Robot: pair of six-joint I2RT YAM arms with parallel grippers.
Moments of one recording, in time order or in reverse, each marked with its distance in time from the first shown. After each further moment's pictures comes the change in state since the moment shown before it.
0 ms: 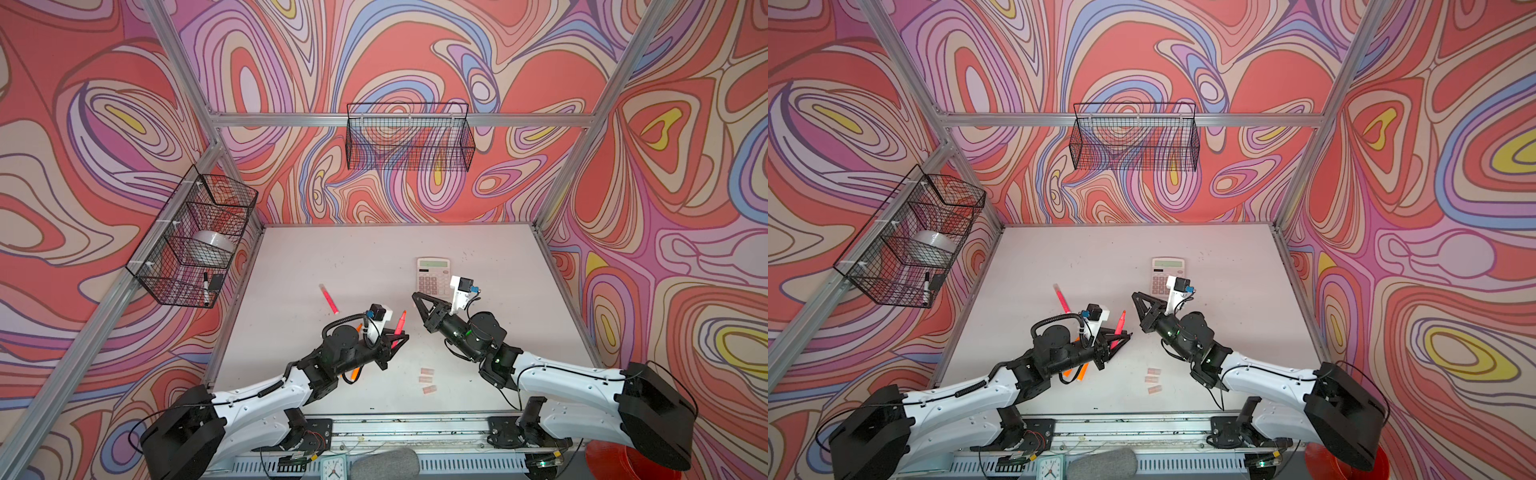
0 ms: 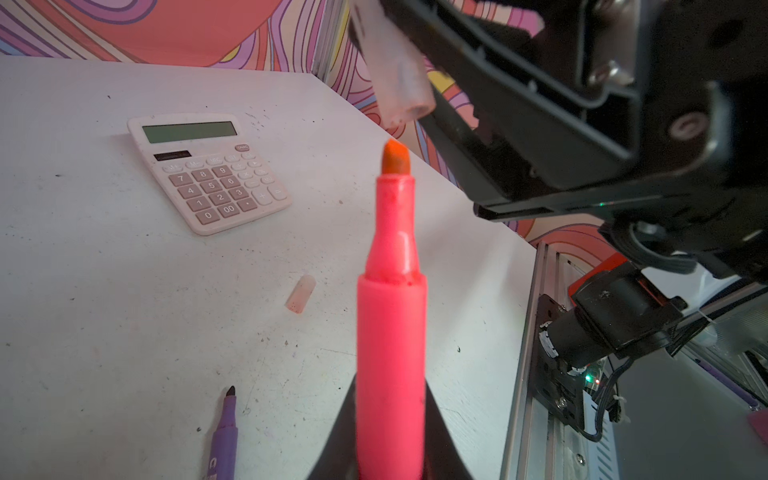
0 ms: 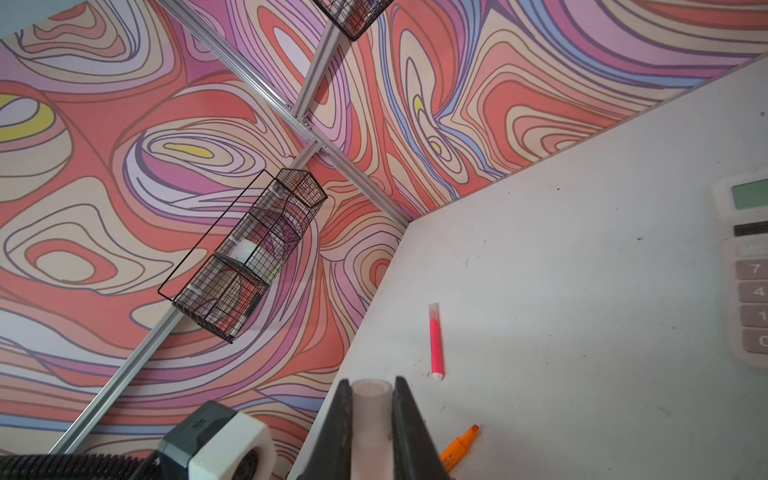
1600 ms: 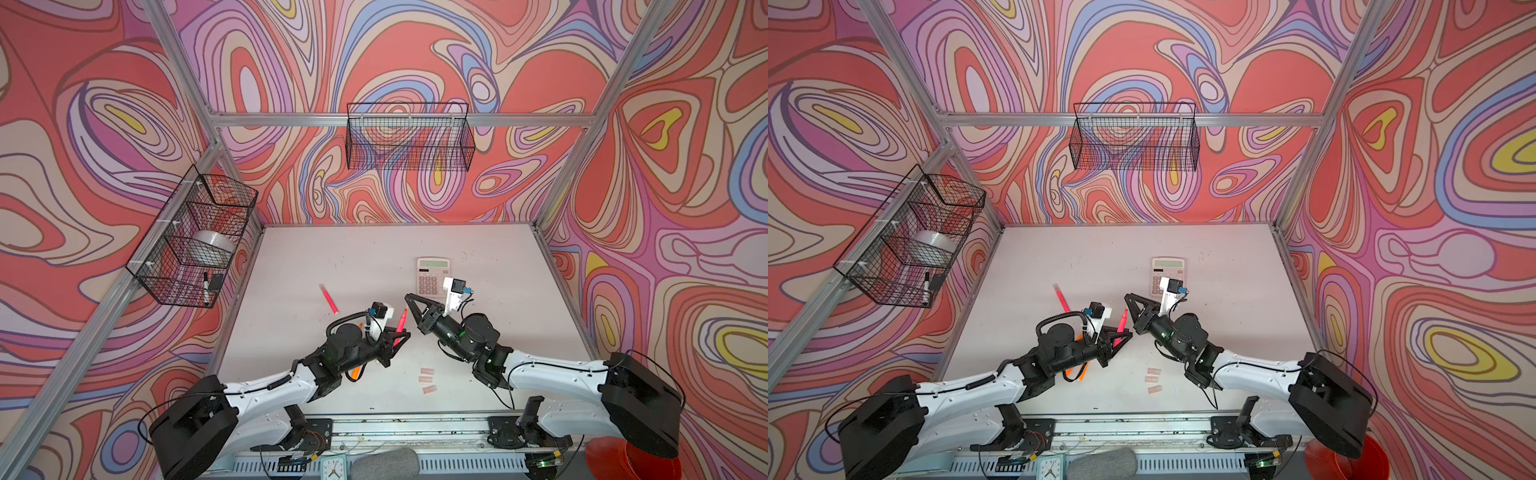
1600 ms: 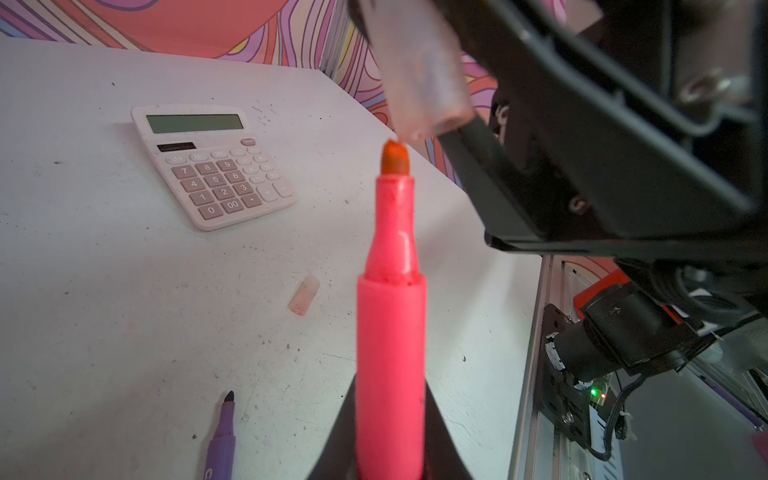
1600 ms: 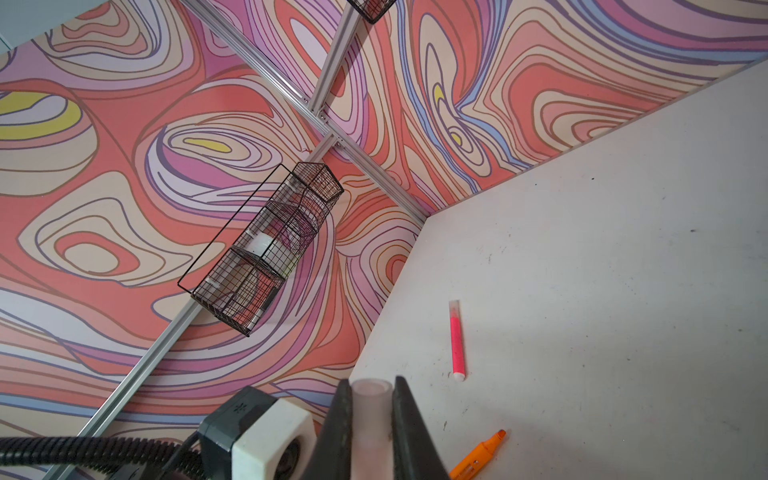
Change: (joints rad) left arm 0.000 0.063 0.007 0.056 -0.012 -0.027; right arm 0.028 0.082 0.013 0.090 0.009 0.009
